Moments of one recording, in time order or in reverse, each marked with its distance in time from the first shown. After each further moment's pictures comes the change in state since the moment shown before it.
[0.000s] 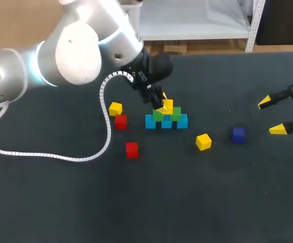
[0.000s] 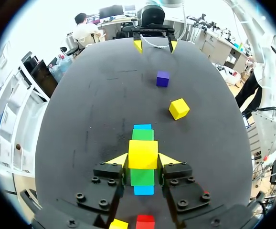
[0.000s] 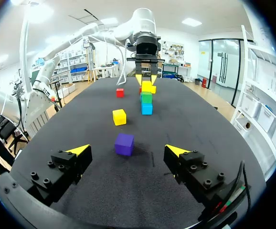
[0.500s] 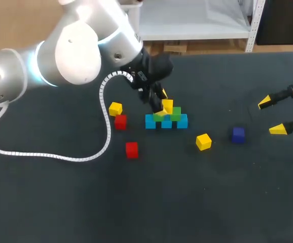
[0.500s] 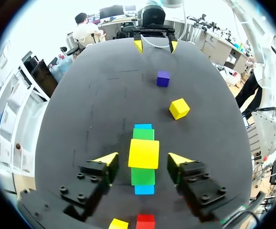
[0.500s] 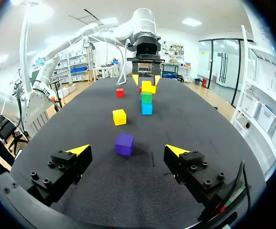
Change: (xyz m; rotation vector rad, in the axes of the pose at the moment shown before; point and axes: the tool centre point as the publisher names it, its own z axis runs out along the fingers) left arm 0.001 0.001 -0.001 -0.001 0.000 -0.006; right arm 0.000 0.000 0.000 0.000 0.000 0.000
